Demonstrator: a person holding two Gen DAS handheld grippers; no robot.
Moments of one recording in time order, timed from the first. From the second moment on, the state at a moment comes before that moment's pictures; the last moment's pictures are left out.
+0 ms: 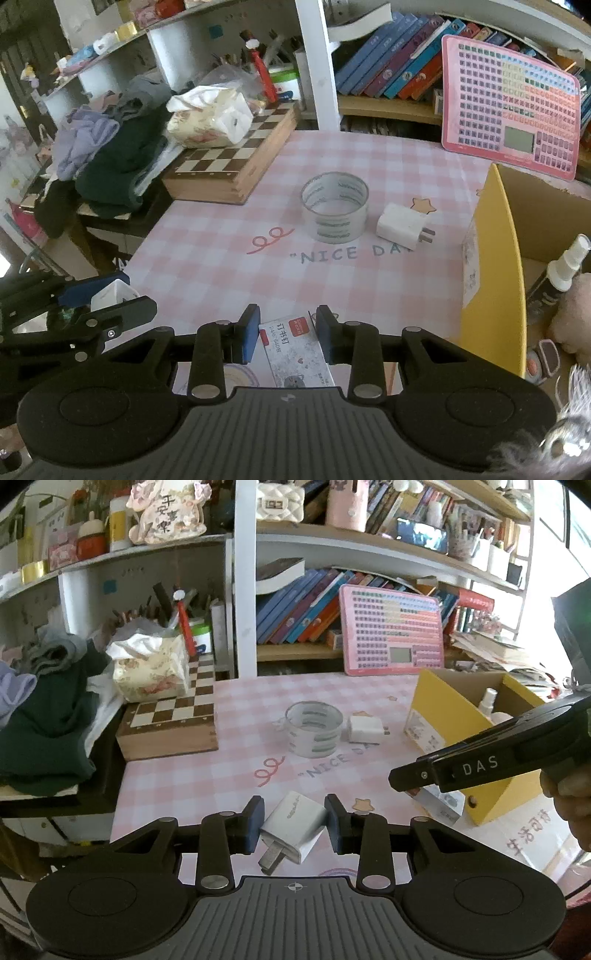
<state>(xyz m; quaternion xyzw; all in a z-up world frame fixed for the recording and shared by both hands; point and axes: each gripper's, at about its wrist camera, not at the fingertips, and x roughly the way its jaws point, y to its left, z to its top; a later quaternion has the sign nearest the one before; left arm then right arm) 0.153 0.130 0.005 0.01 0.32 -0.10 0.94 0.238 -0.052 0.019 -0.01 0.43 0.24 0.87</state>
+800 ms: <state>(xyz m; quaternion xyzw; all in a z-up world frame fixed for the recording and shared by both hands) 0.085 0.119 0.029 0.01 0.30 -0.15 0.94 0.154 -0.076 0.037 0.00 0.42 0.22 0.88</state>
